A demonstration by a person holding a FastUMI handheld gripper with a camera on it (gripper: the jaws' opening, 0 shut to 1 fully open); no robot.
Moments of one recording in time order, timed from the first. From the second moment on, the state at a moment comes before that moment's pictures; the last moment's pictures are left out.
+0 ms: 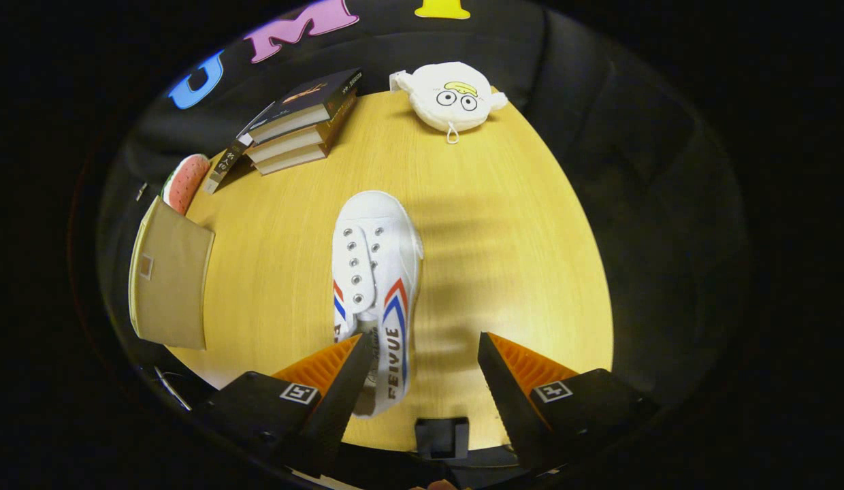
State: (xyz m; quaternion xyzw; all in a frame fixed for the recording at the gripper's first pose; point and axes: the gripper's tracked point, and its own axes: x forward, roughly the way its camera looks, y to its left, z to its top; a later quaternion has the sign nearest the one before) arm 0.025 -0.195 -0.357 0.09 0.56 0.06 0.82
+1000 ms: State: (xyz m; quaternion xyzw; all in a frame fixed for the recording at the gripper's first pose) arm 0.037 -0.167 -0.384 0.22 0.57 0.09 0.79
